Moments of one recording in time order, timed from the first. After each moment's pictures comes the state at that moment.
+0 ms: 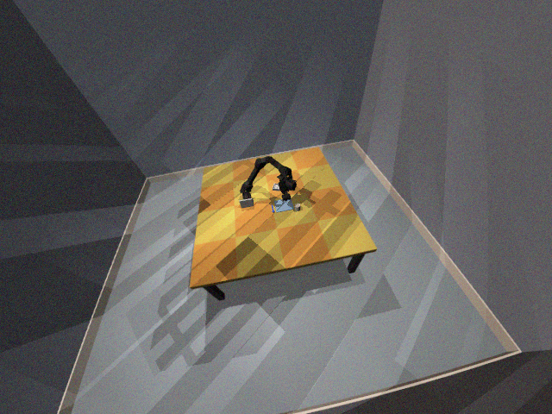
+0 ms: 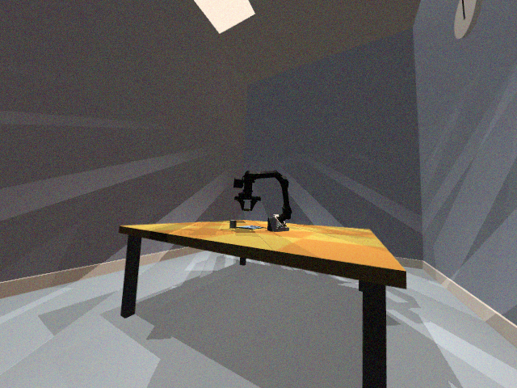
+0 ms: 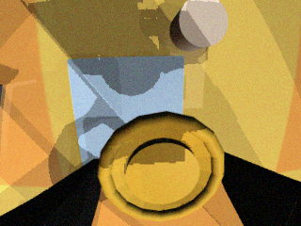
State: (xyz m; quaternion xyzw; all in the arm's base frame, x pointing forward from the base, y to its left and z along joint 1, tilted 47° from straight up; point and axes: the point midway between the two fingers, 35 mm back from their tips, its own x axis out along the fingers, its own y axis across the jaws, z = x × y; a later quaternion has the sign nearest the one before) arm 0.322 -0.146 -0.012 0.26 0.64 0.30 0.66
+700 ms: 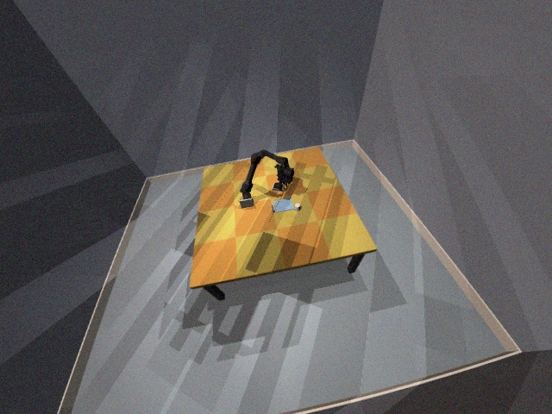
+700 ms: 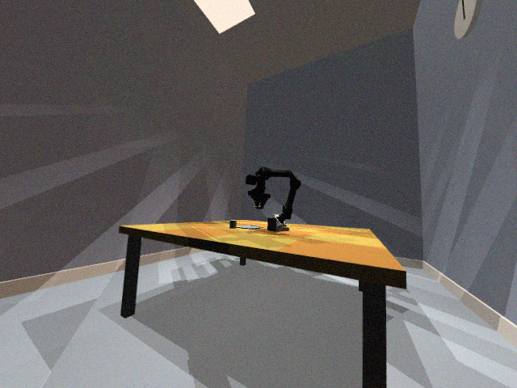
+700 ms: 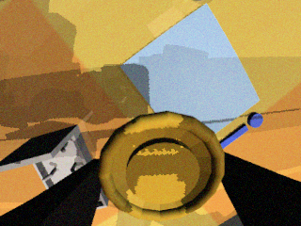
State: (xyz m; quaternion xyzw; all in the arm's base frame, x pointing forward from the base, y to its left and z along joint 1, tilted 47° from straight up) arm 0.318 -0.090 0.071 0.43 0.71 0.08 0.56
